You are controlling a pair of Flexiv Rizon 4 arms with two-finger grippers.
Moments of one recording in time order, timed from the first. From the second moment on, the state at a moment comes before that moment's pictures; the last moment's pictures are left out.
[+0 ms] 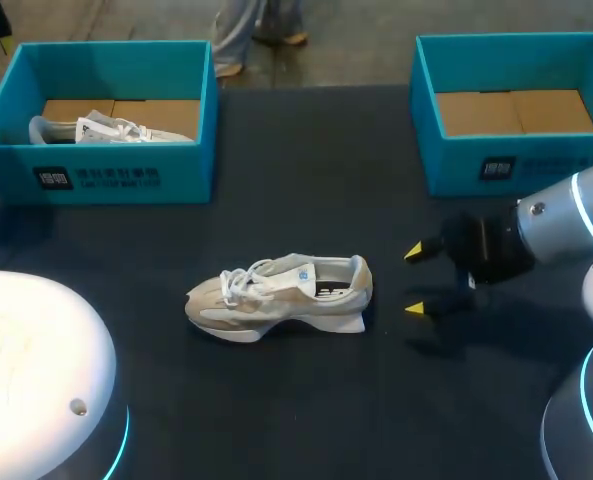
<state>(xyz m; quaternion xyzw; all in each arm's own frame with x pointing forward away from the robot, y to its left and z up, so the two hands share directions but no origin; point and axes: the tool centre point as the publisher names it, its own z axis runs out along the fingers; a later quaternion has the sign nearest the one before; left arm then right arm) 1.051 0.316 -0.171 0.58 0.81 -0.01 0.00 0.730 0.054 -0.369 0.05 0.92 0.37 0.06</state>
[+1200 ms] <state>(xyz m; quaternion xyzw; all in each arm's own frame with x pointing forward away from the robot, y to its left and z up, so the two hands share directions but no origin) 1.051 0.316 -0.171 0.58 0.81 -0.01 0.00 0.752 0.106 -0.395 0.05 0.90 0.43 0.04</state>
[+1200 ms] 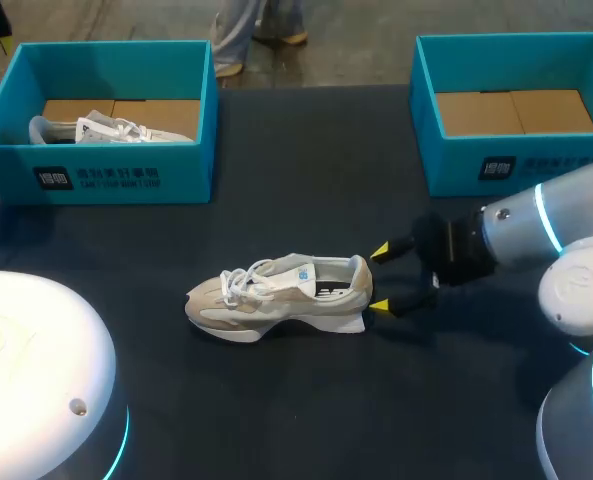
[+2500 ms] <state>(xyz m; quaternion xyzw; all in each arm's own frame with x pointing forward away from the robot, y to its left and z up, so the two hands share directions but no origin) 1.051 0.316 -0.171 0.58 0.81 -0.01 0.00 0.744 0.150 -0.429 0.03 0.88 0.46 0.03</state>
